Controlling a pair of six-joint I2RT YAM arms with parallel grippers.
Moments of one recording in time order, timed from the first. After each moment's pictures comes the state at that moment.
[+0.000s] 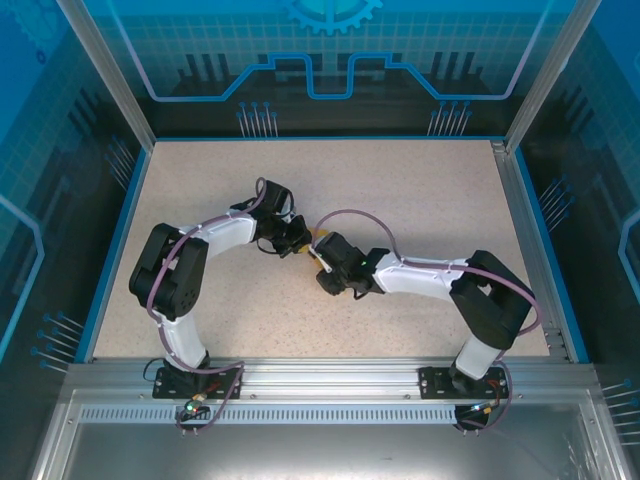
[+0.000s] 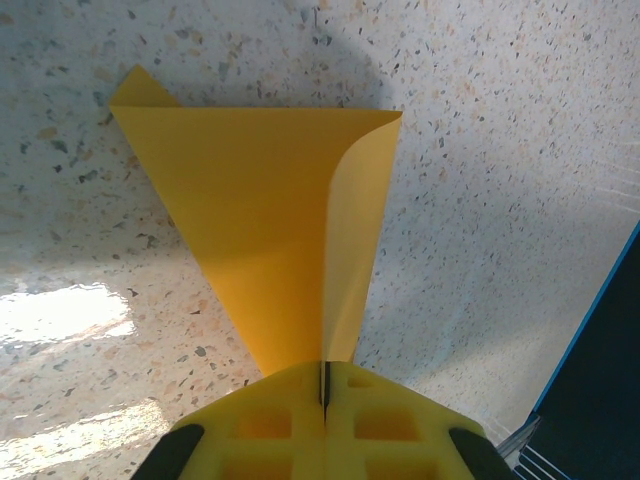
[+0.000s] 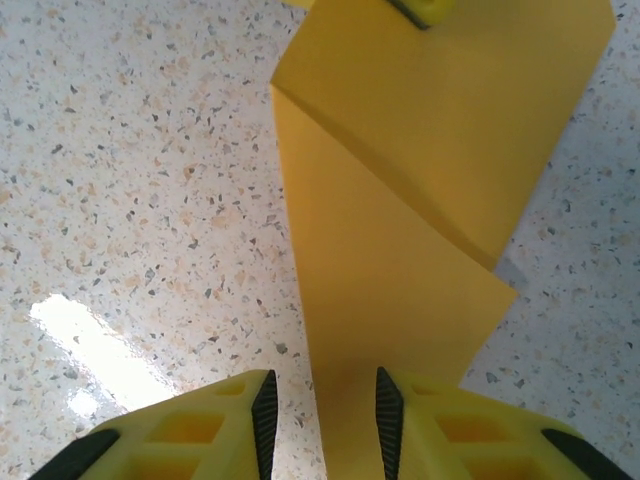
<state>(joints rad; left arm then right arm) -0.37 1.83 1.13 -0.37 0.51 -0.93 0.90 1.69 0.98 -0.32 0.15 0.16</state>
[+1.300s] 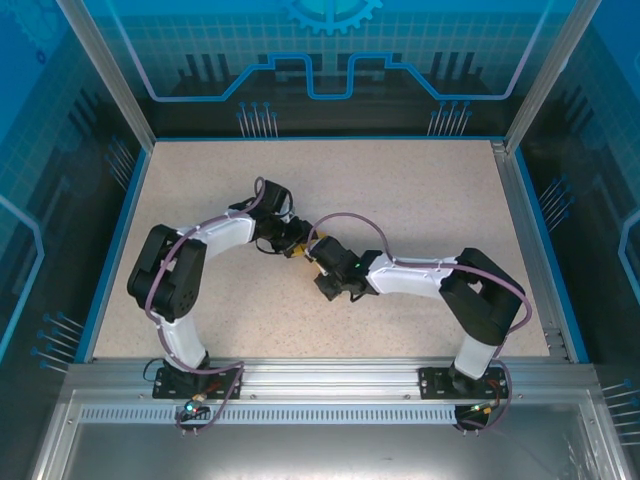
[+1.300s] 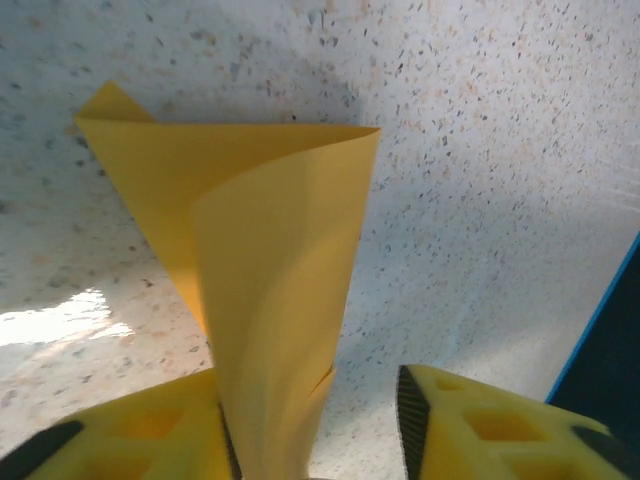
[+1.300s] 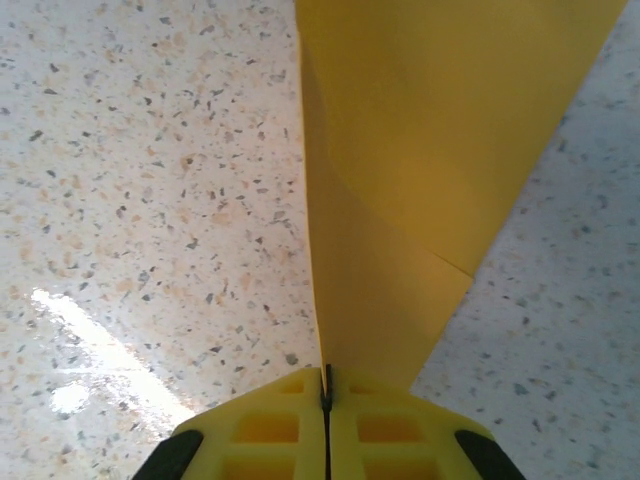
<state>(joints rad) -0.37 1.80 1.13 -0.40 0.49 -0.92 0.90 1.74 0.99 -0.31 0.12 0.18</state>
